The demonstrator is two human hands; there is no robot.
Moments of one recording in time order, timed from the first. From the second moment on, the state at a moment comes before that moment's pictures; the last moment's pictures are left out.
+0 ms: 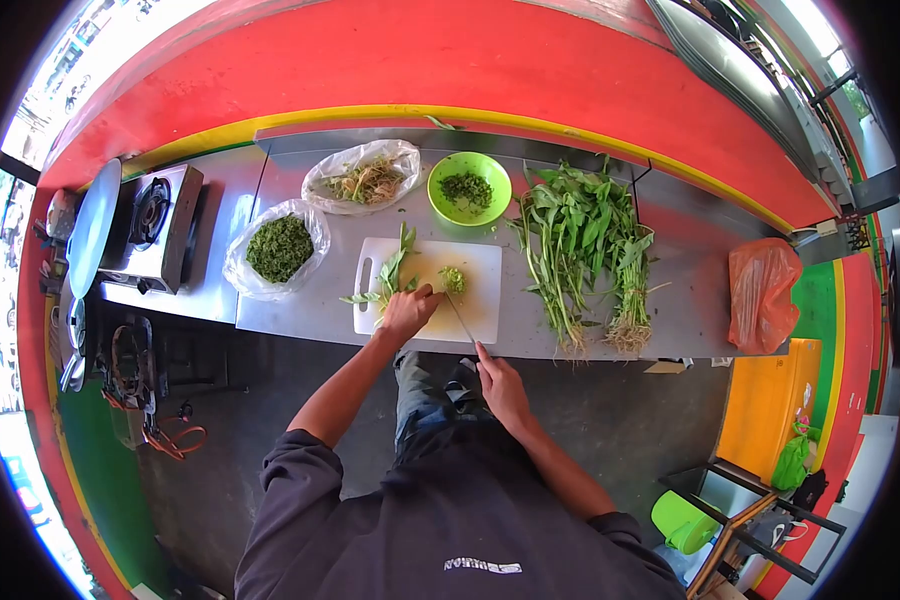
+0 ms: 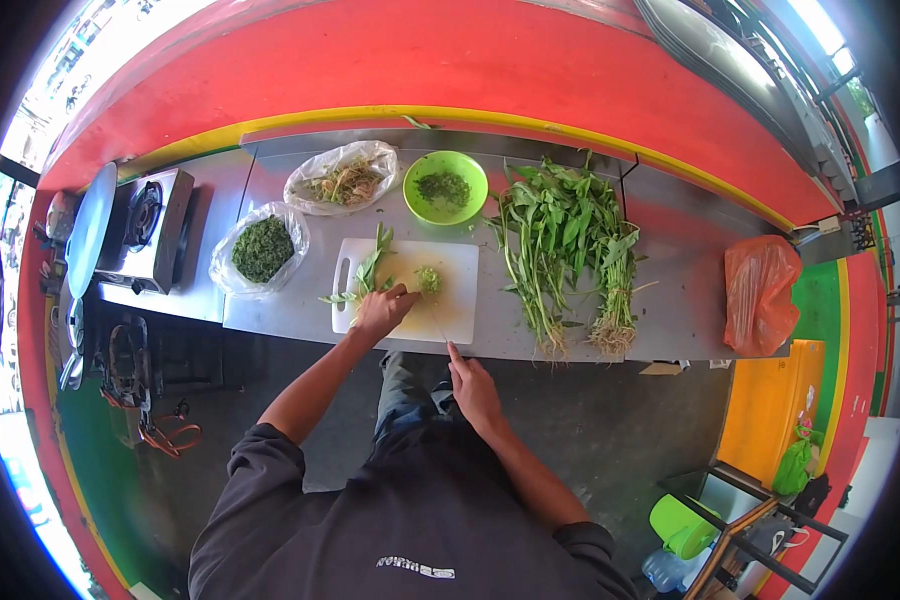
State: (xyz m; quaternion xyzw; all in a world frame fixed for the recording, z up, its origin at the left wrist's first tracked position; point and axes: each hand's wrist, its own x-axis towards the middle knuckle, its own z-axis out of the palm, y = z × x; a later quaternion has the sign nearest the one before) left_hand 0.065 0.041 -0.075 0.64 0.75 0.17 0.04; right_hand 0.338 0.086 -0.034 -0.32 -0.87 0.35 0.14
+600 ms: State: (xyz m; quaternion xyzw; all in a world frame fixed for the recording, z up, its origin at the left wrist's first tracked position) left_hand 0.064 0.040 -0.076 0.65 0.73 0.18 0.05; right_hand 0.320 0.087 -0.037 -0.32 -0.87 0.35 0.15
